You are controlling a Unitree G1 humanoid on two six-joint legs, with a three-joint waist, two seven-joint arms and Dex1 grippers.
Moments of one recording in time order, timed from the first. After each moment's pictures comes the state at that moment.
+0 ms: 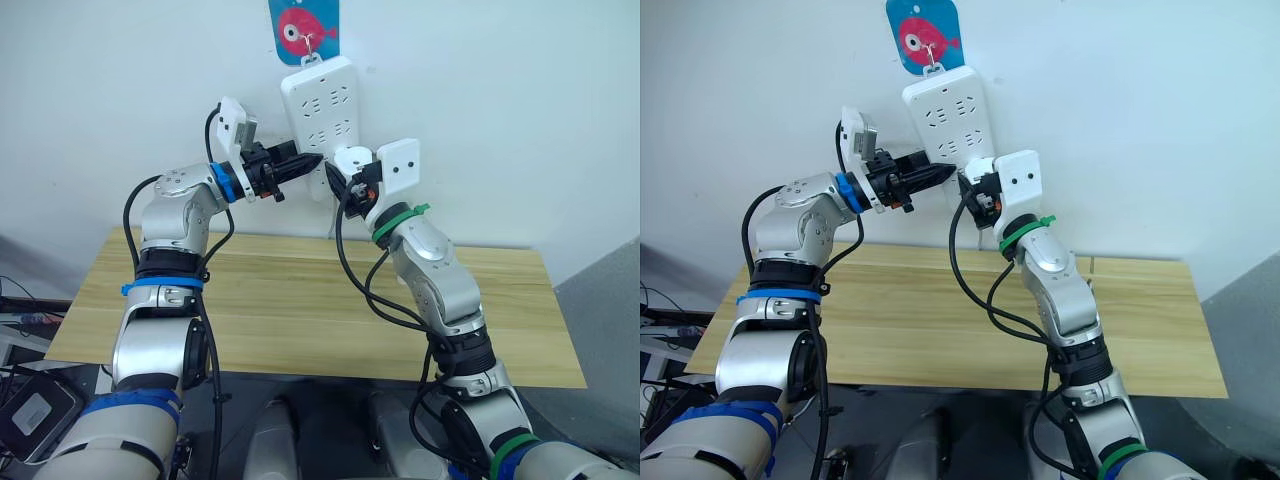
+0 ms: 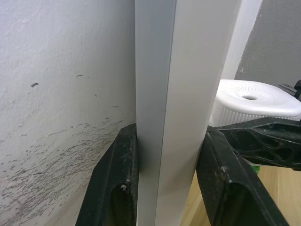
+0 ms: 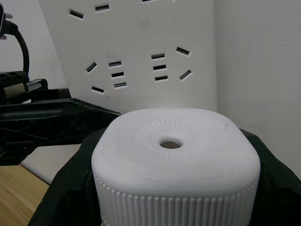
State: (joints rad) left arm -1.01 0.42 0.11 0.61 -0.33 0.28 -1.10; right arm -0.67 0.05 0.13 -0.08 0.09 0.41 0.16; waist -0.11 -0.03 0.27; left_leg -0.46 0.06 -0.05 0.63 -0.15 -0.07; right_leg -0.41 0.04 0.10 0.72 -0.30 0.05
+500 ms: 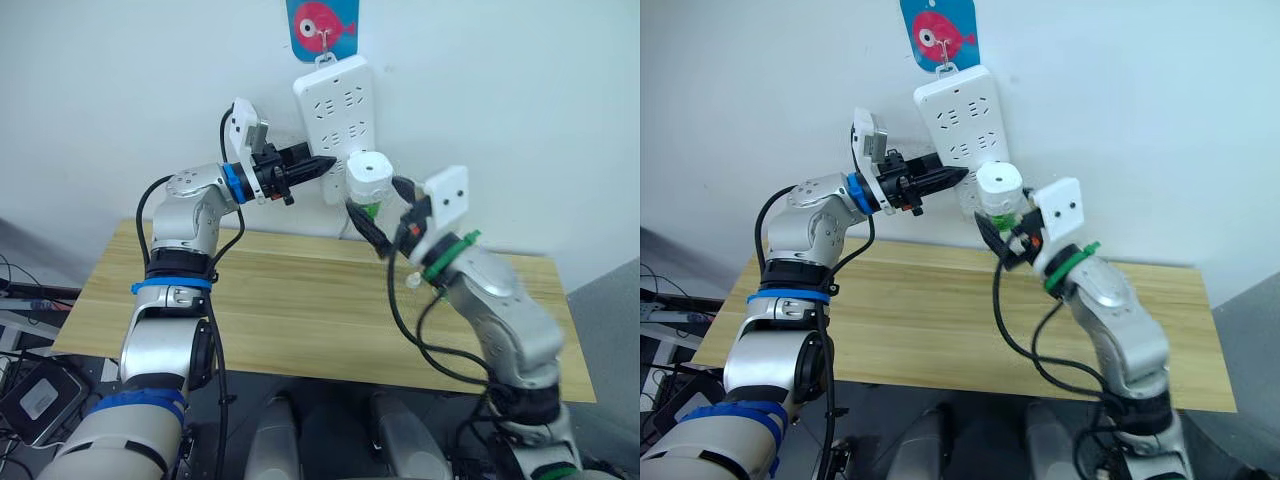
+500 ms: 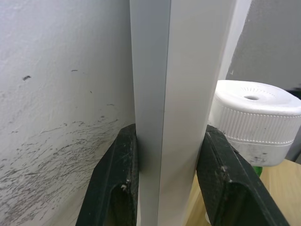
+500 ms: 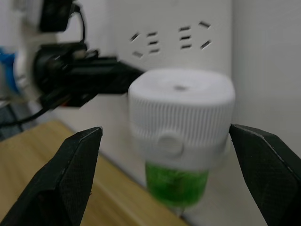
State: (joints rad) left arm -1.01 0.41 0.10 0.60 -0.35 0.26 -1.14; right arm -0.42 -0.23 0.08 -0.61 0.31 0.78 0.35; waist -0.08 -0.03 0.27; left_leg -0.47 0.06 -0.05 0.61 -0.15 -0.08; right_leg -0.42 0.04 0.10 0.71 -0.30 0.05
